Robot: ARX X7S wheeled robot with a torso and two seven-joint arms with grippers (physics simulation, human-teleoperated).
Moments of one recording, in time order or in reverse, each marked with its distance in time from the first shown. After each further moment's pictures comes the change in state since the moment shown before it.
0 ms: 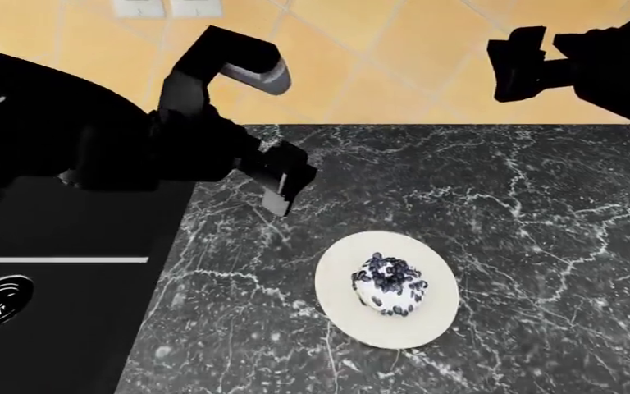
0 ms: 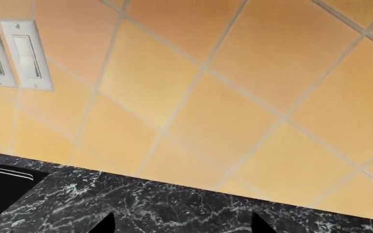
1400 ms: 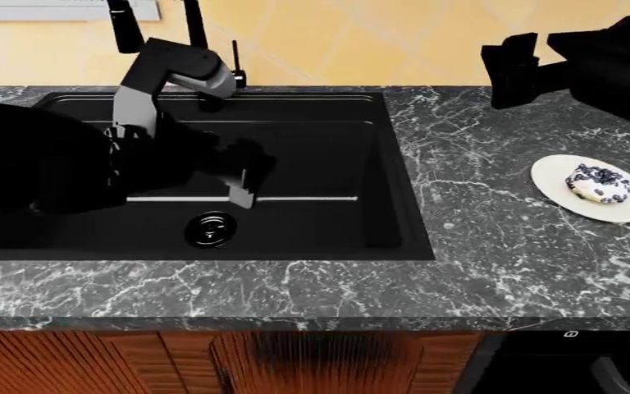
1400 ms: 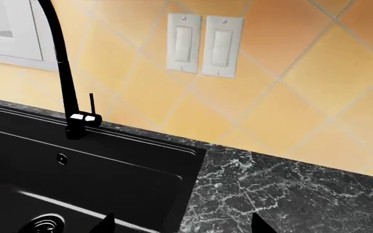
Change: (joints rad) left arm 0.122 -0.128 -0.046 0.067 0.033 0.138 -0.042; right arm 0.008 0.035 -0.080 -0.010 0.012 -0.034 -0.035
